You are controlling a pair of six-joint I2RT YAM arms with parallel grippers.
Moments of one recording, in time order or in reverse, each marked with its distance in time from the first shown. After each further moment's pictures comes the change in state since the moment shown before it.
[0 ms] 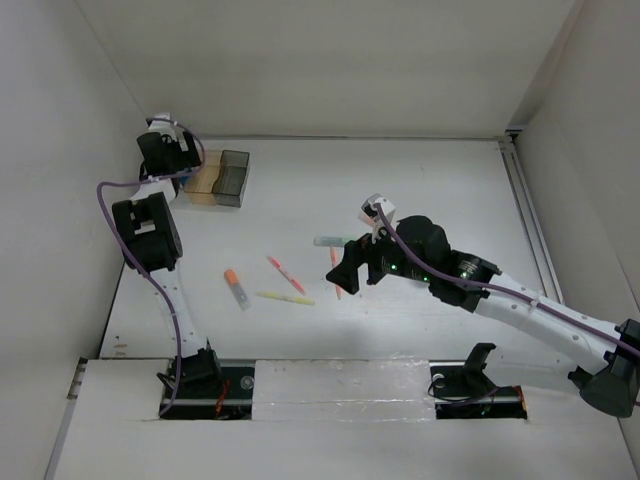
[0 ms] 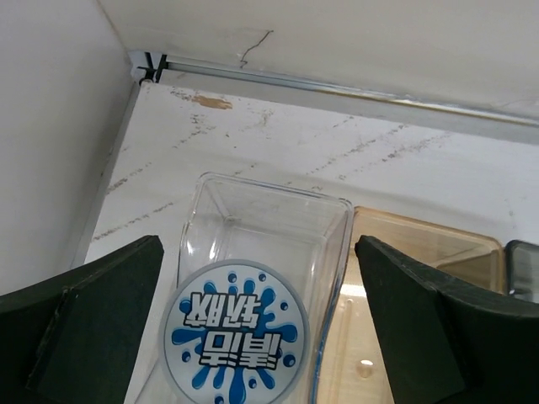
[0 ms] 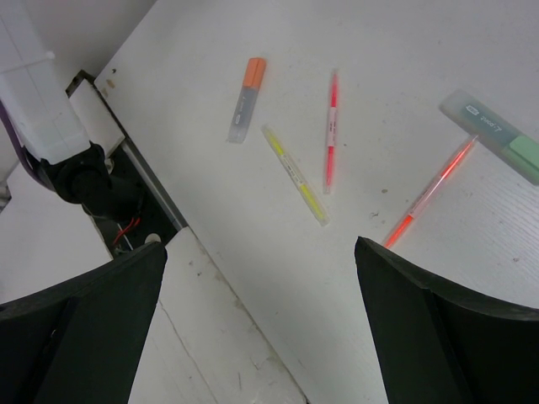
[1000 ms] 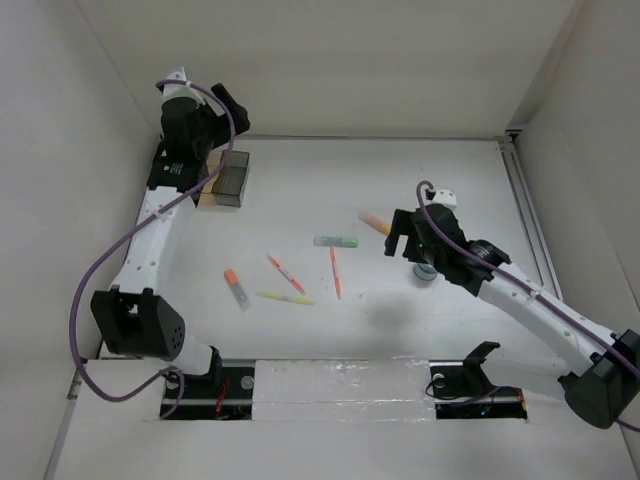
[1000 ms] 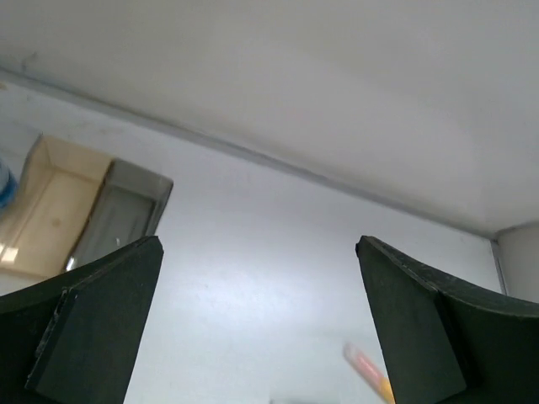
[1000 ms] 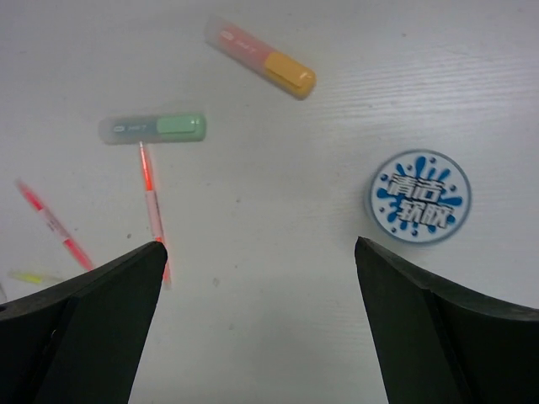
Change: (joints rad) left arm -0.354 -0.778 -0.153 -0.461 -0.226 -0.484; right arm -0.269 0.027 -0.016 -0.288 0.492 0.204
